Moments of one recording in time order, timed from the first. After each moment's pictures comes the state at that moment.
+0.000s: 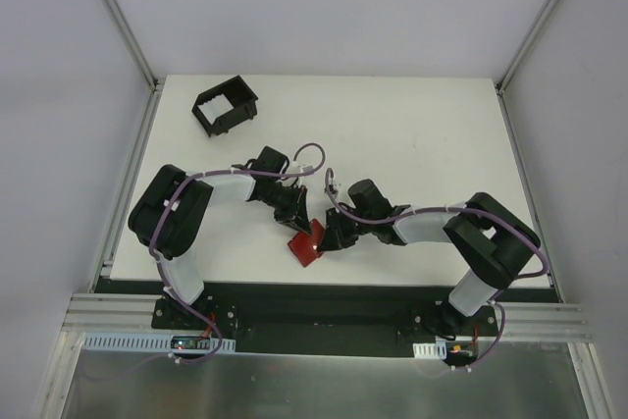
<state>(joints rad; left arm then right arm) -0.51 1.78 0.91 -0.28 0.78 -0.35 0.80 1.65 0.64 0.23 -0.58 0.53</state>
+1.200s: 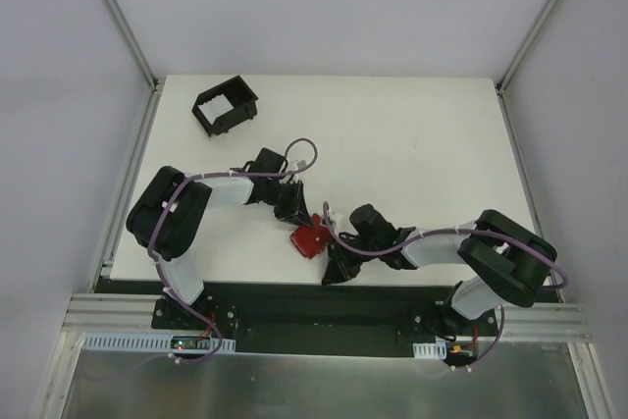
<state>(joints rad) -0.50 1.77 0.87 -0.21 0.64 -0.51 0.93 1.54 0.47 0.33 -0.67 0.45</state>
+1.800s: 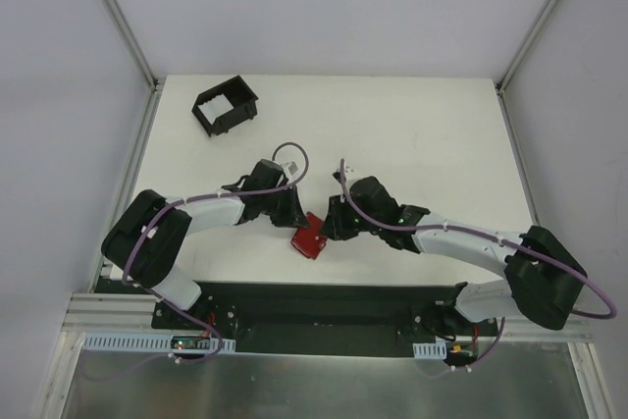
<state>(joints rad) -0.57 1.57 0.70 -0.07 0.40 -0.64 0.89 1.32 0.64 -0.01 -0.21 0.59</state>
